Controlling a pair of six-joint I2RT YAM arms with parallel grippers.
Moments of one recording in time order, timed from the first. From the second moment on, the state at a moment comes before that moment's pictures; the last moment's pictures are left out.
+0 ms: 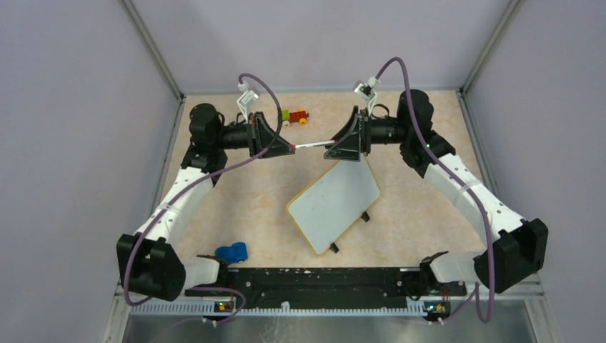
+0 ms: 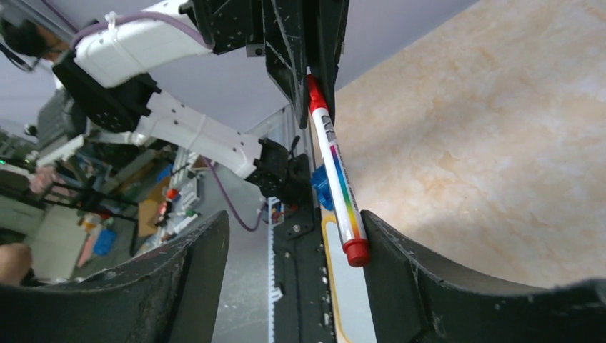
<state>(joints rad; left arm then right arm) -0.21 1.26 1.04 0.27 1.31 -0.70 0.45 1.30 1.22 -0.03 -1.08 0.49</state>
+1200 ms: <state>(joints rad) -0.30 1.30 1.05 0.35 1.25 -0.79 0.52 1.37 1.24 0.04 -0.95 0.61</state>
